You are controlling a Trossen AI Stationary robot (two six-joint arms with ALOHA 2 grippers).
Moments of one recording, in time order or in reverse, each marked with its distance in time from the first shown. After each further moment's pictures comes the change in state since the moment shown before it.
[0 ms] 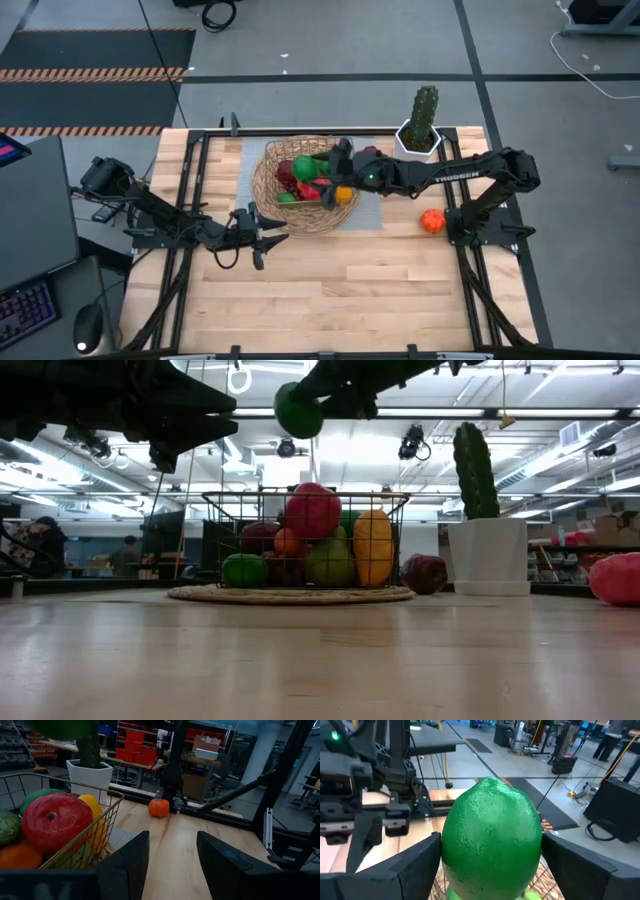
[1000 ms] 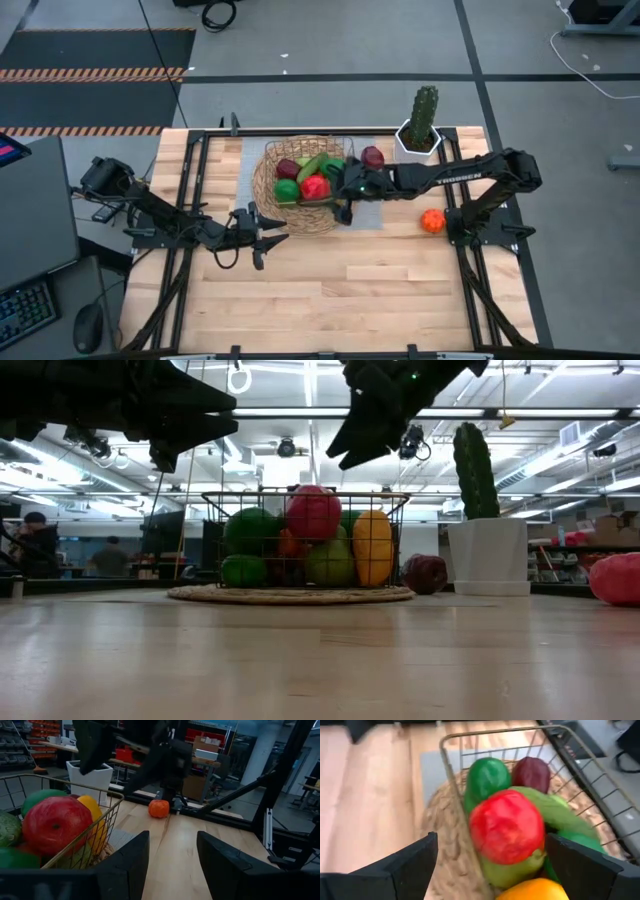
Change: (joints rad) left arm 0.000 0.000 0.000 0.004 0.000 0.005; right arm 0.034 -0.011 -0.001 -0.459 -0.047 0.125
